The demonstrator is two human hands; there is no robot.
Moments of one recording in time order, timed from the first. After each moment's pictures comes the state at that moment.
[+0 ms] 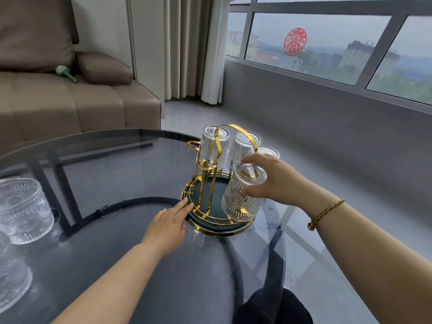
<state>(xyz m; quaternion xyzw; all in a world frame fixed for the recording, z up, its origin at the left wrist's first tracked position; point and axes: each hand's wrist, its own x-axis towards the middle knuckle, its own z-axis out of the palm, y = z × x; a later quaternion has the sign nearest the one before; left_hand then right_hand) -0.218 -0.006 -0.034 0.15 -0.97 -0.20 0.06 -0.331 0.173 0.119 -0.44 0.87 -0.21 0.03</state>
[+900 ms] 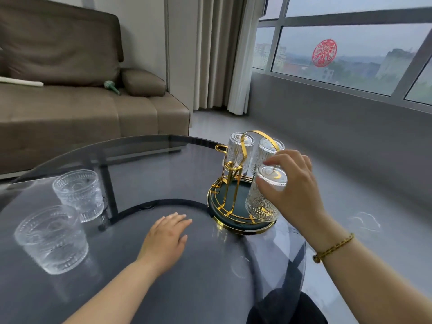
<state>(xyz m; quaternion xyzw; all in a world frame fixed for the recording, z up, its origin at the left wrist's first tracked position) -0.142 -0.001 -0.028 0.21 -0.96 -0.15 0.13 -0.270 0.174 0.113 -0.42 0.80 -0.37 -0.21</state>
